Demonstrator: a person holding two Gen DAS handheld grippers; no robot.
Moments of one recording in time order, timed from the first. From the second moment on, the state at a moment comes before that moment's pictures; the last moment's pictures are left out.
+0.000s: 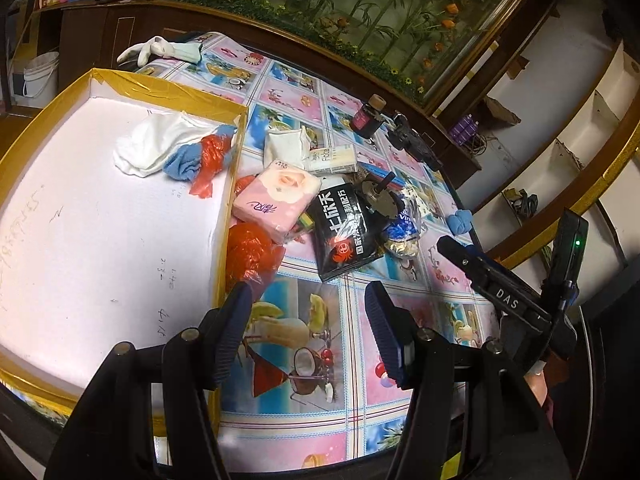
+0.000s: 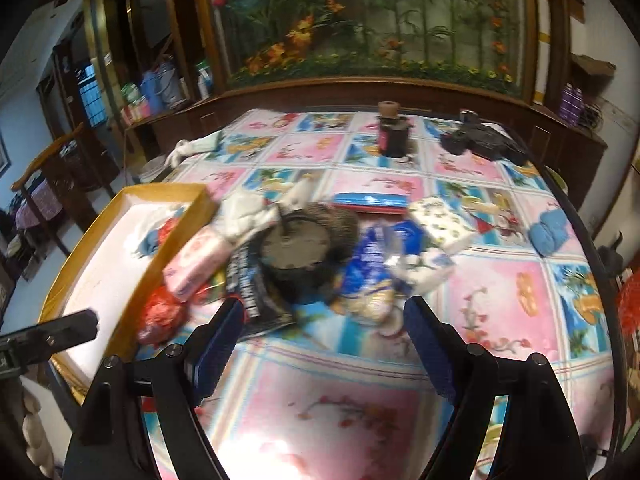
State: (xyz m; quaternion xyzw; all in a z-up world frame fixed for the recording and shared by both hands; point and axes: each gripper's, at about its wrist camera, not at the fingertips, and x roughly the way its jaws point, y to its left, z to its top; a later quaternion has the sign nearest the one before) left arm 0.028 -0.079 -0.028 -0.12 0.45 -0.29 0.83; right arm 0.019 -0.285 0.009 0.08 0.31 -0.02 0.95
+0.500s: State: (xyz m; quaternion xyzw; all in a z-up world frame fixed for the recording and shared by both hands) left arm 0.039 -0.097 -0.037 -0.09 0.45 -0.27 0.85; right arm 0.035 -0.343 -0.024 0.11 0.26 -0.11 0.95
